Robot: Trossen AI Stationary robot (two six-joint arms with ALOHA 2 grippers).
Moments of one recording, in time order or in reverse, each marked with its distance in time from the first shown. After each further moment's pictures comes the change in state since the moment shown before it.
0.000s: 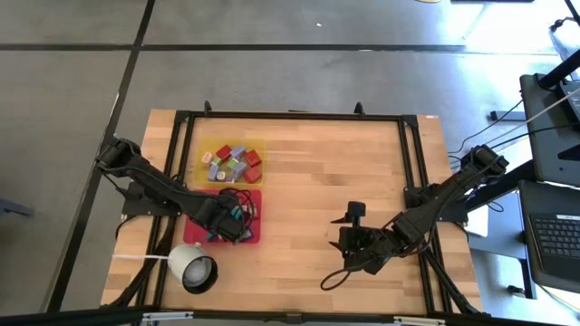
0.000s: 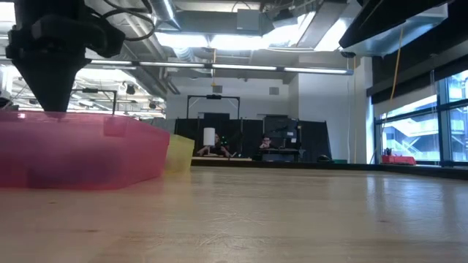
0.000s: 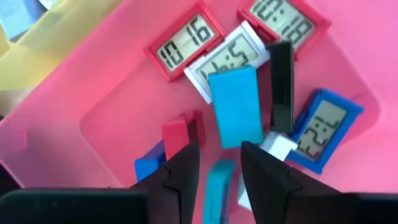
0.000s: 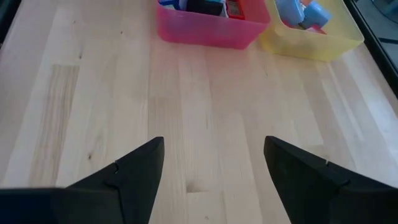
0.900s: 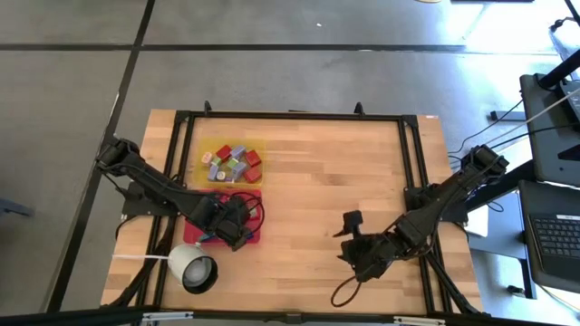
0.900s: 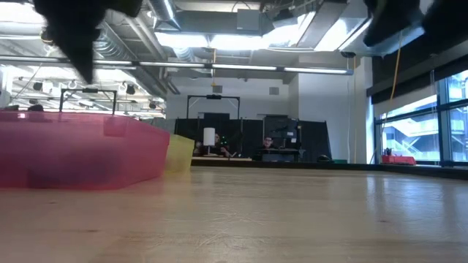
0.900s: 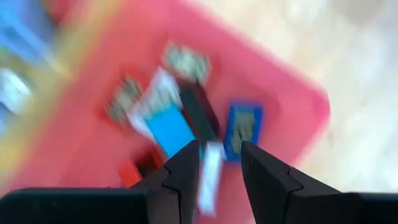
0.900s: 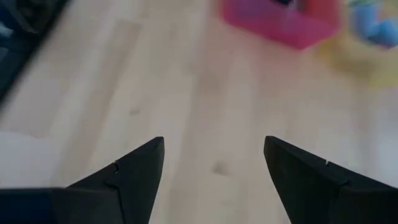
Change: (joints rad) left arm -0.027 0.000 0.150 0.027 -0.029 0.300; right arm 0.026 0.000 0.000 -0.005 -0.165 -0.205
